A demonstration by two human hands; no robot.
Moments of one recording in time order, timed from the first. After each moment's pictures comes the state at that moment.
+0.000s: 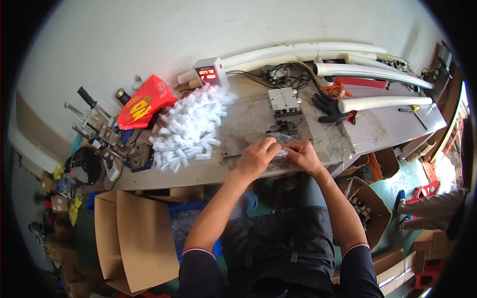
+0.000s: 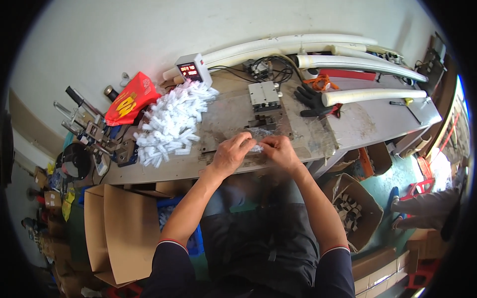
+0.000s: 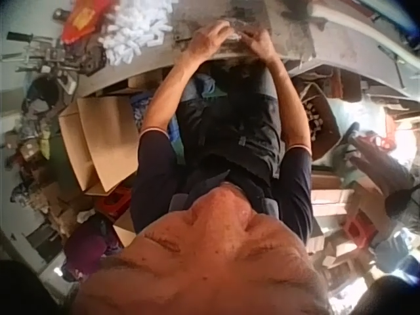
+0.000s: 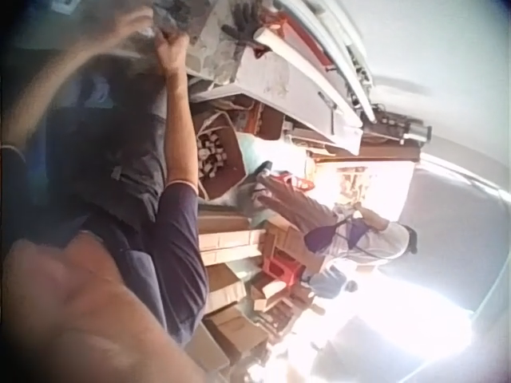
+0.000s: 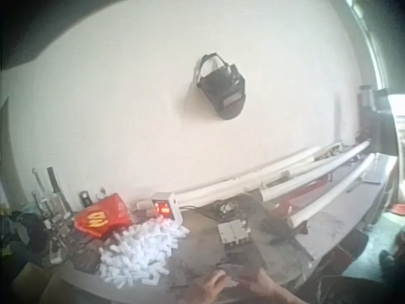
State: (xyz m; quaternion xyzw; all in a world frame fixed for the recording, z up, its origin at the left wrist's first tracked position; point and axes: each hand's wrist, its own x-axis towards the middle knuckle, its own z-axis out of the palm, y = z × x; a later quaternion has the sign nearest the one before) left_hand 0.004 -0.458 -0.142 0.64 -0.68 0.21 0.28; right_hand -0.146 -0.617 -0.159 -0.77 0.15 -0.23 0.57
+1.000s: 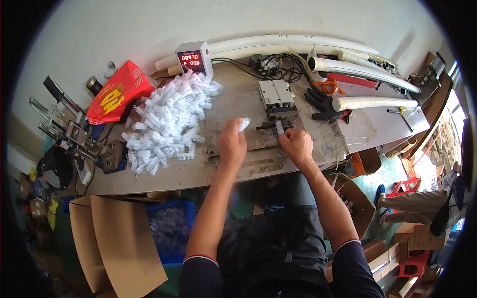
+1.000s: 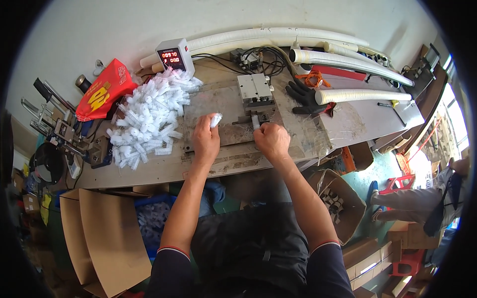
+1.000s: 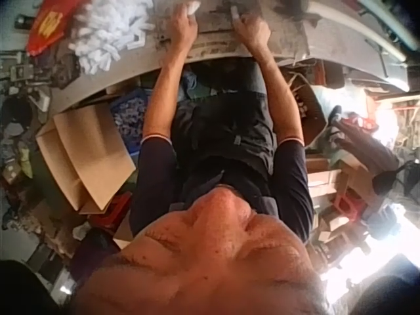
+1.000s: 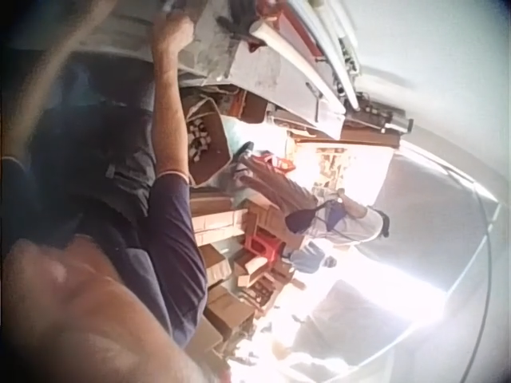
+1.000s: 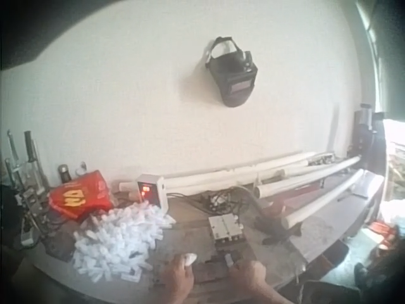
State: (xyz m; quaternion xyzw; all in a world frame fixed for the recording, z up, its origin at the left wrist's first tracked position) left_hand 0.051 -0.481 -0.179 0.74 -0.41 0.16 0.51; right_hand -0.105 -0.617 -0.152 -0.85 0.41 -0.22 0.25
